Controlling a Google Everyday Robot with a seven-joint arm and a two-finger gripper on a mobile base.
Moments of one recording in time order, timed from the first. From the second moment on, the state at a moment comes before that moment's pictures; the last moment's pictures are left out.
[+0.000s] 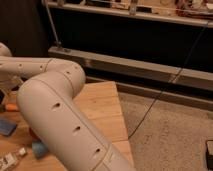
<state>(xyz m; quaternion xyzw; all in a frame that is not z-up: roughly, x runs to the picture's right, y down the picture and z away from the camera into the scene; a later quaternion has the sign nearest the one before) -0.500 0.014 0.774 -0.30 0.02 0.34 0.89</state>
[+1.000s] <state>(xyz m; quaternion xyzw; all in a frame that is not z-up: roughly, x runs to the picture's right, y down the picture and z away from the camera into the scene) -0.538 0.005 0.795 -0.29 -0.04 0.29 0.91</state>
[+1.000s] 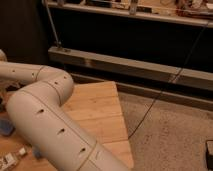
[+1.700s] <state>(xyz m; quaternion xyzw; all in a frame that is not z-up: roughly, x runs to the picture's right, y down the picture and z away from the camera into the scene) -0.555 0.027 0.797 -0.31 -0.08 0.23 0.92</state>
